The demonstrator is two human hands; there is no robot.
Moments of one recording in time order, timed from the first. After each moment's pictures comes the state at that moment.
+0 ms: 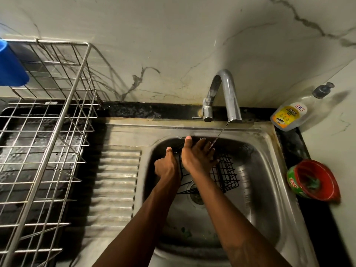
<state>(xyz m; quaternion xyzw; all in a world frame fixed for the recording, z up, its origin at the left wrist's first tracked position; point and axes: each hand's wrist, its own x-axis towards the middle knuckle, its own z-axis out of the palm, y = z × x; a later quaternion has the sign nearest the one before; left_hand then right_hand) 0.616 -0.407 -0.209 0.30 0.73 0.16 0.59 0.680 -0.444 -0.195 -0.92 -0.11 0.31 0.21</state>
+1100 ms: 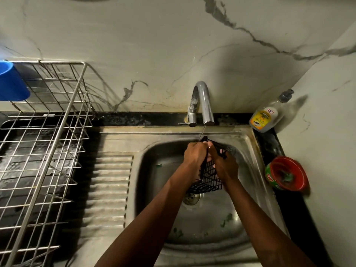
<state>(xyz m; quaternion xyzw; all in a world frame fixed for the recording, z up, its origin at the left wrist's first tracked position) 0.678 -0.469 -0.110 0.47 0.47 0.03 0.74 0.724 -0.565 -0.140 -0.86 -0.06 0.22 0.46</state>
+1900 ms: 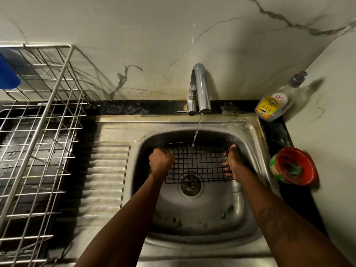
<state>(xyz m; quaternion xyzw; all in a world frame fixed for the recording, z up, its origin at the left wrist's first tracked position) 0.620 -0.420 -0.209 0.67 0.63 -0.01 0.39 0.790 -0.588 -0.232 -0.79 0.17 0.42 0.41</state>
